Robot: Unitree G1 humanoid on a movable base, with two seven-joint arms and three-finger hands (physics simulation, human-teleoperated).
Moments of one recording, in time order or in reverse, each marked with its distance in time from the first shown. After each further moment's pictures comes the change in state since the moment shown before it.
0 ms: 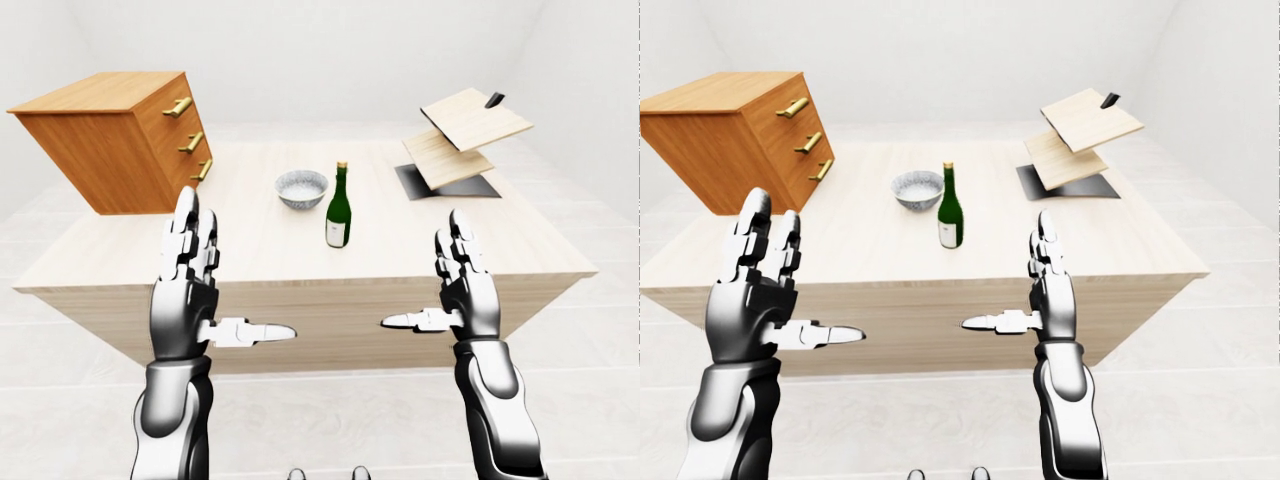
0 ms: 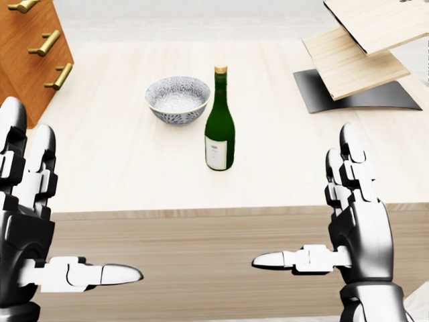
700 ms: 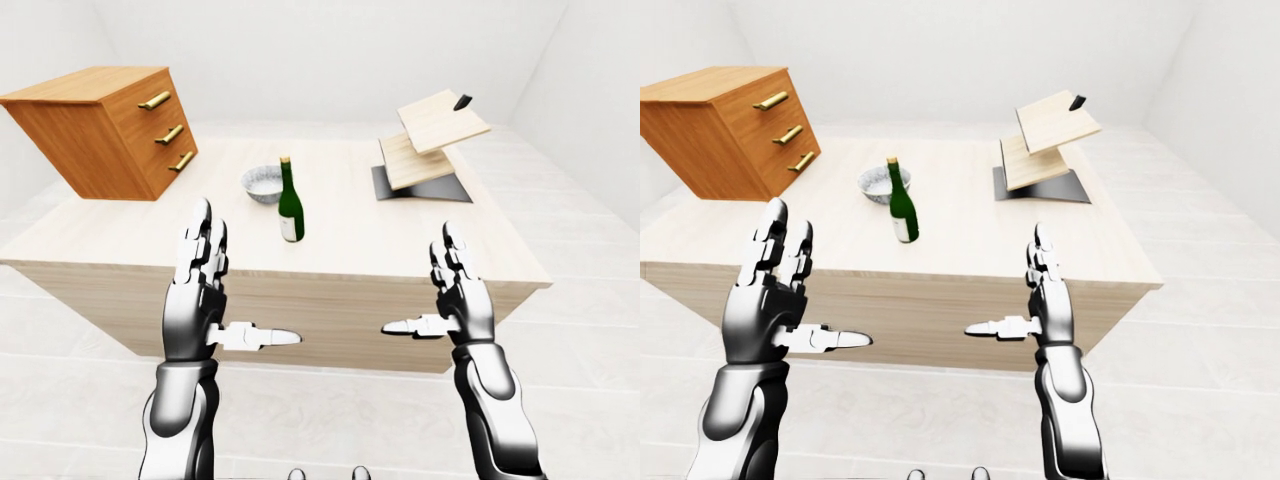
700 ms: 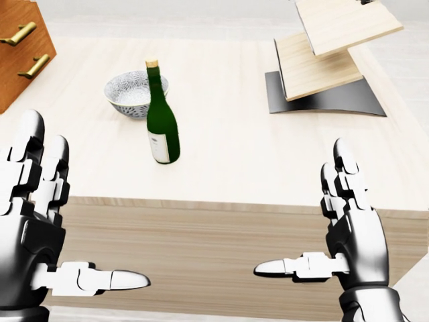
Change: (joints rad) left arm 0.021 -0.008 -0.025 0.030 0.017 0.000 -0.011; right arm 0.016 -0.010 -0.013 0.062 0.028 0.000 0.028
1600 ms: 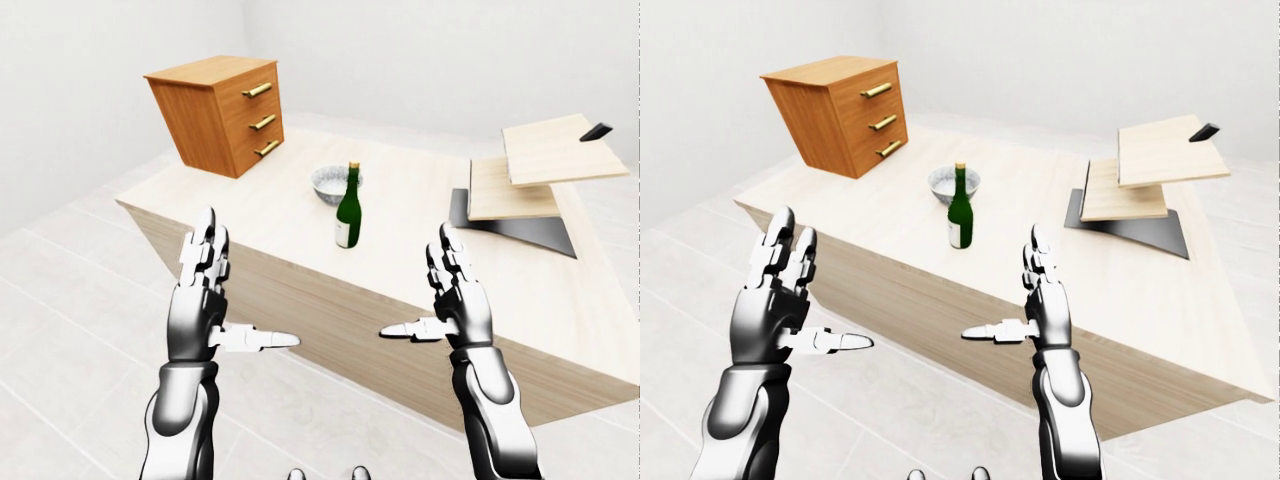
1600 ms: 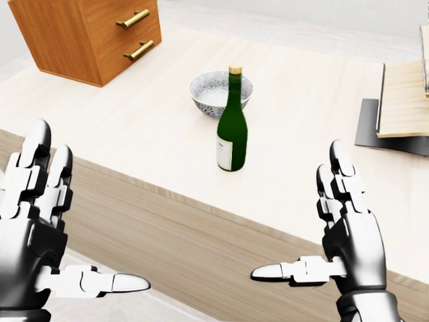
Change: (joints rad) left arm 0.013 0.004 0.004 0.031 0.017 0.000 -0.008; right arm 0.019 0.012 0.016 -0.018 0.010 0.000 0.007
